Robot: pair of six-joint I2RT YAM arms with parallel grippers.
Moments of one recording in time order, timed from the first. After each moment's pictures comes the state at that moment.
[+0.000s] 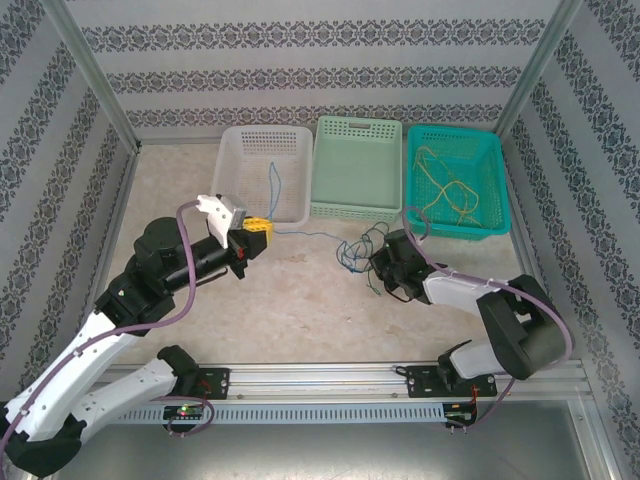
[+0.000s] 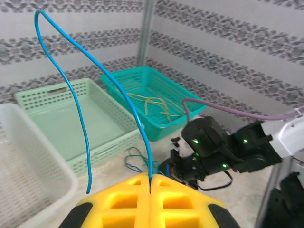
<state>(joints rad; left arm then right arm) -0.63 0.76 0.96 -0.34 0.27 -0.17 0.45 1.39 0.50 0.07 -0.03 1.42</state>
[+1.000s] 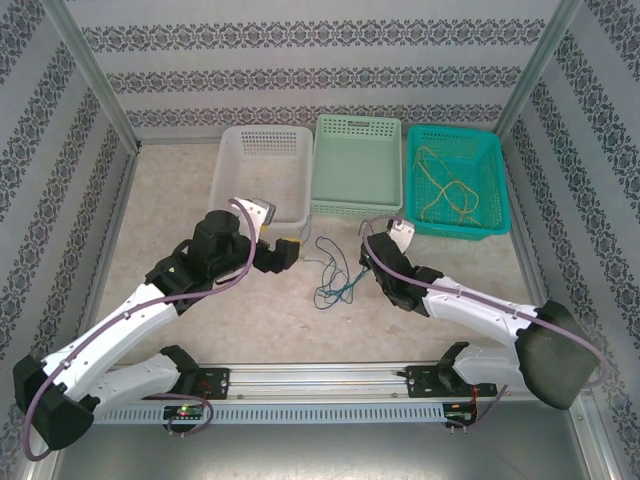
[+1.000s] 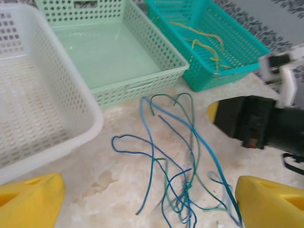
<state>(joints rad) -0.63 0.99 0.87 -0.36 0.05 -0.23 0.74 1.21 0.58 -0.05 0.51 0.92</state>
